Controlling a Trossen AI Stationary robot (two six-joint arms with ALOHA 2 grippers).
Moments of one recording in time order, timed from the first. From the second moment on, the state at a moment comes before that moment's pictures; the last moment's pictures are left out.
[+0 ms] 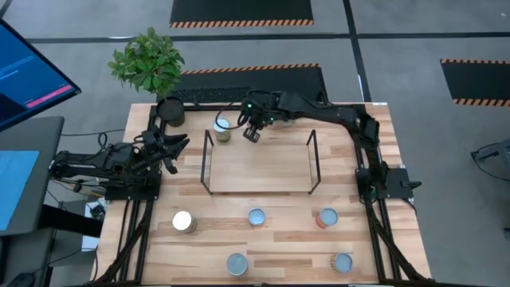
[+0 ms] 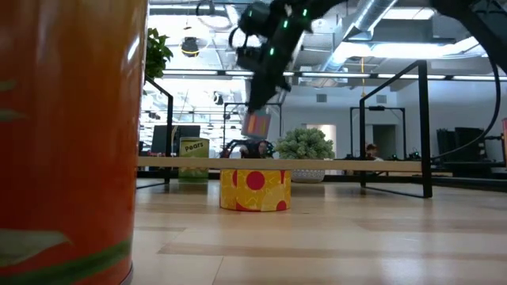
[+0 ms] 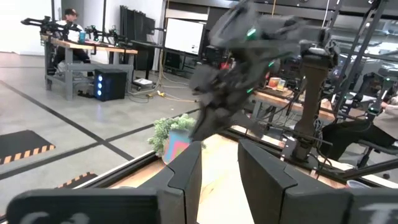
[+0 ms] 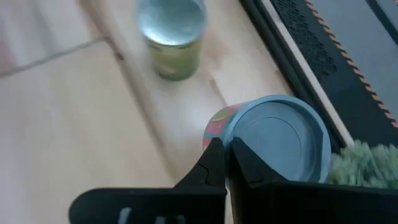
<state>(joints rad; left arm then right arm) -0.09 0.22 0.34 -0.06 -0.60 -0.19 -0.33 2.04 1.92 -0.85 0.13 0.08</state>
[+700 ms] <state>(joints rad) -0.09 0.22 0.34 -0.06 -0.61 -0.19 -0.04 1.94 1.81 -1.33 0.26 0.58</state>
